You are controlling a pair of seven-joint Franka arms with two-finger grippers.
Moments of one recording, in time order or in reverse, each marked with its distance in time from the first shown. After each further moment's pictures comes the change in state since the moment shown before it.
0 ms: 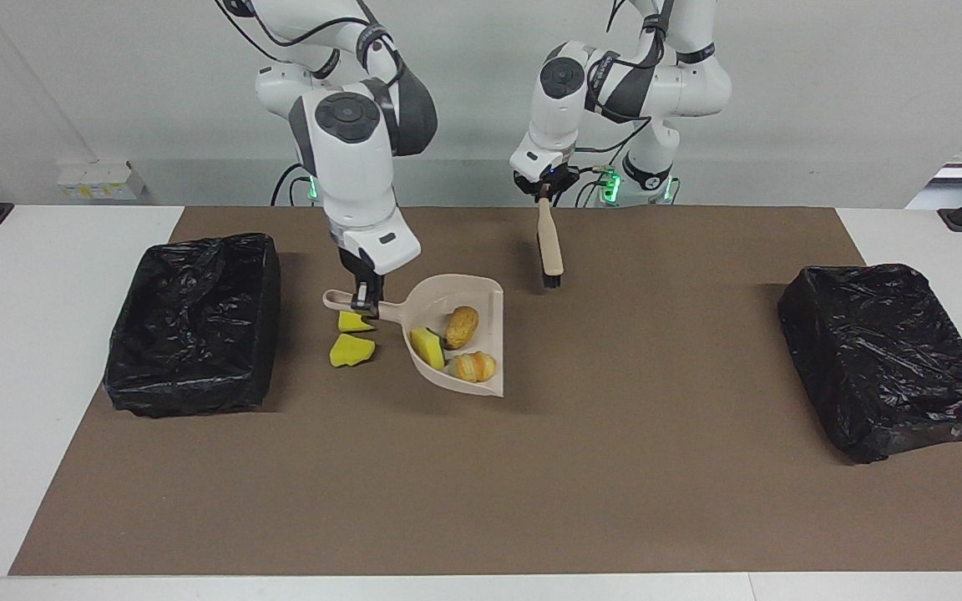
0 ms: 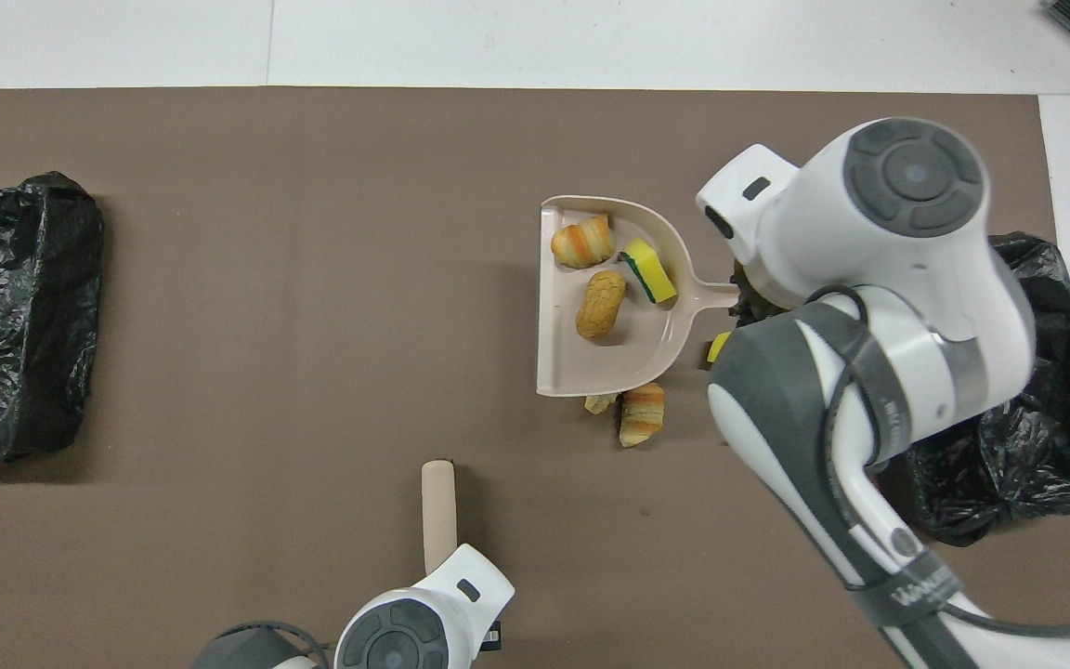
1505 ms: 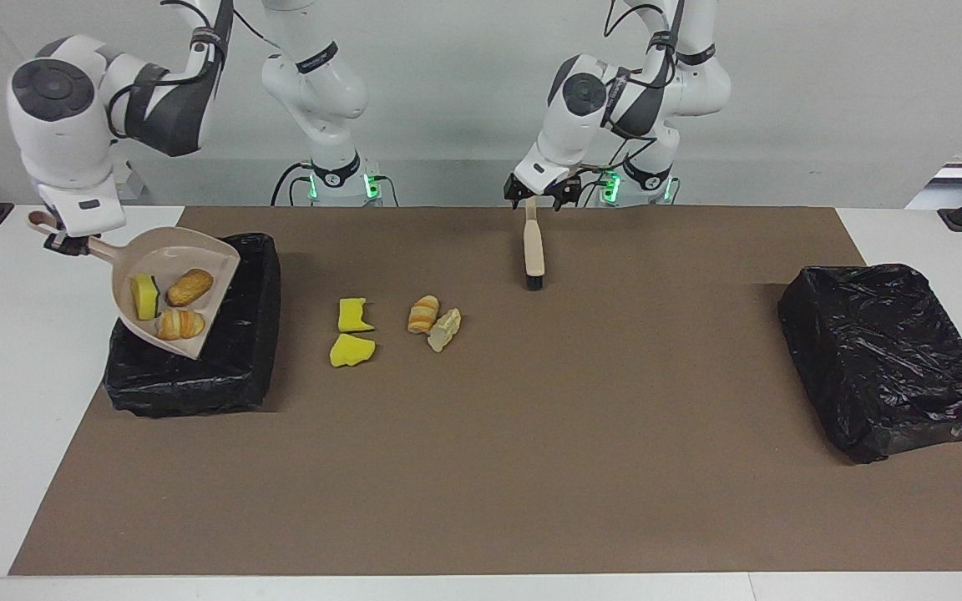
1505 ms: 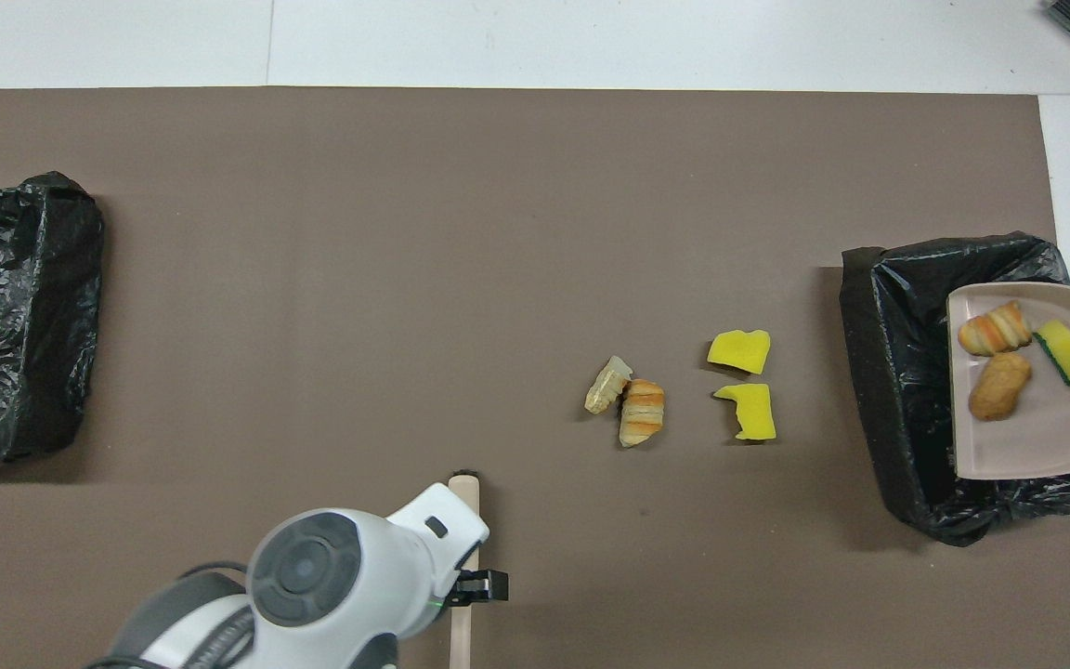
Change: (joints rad) left arm 0.052 0.069 0.174 0.122 -0.050 -0.044 0.172; right arm -0.512 -0.197 0.006 -0.216 -0.485 -0.084 -0.373
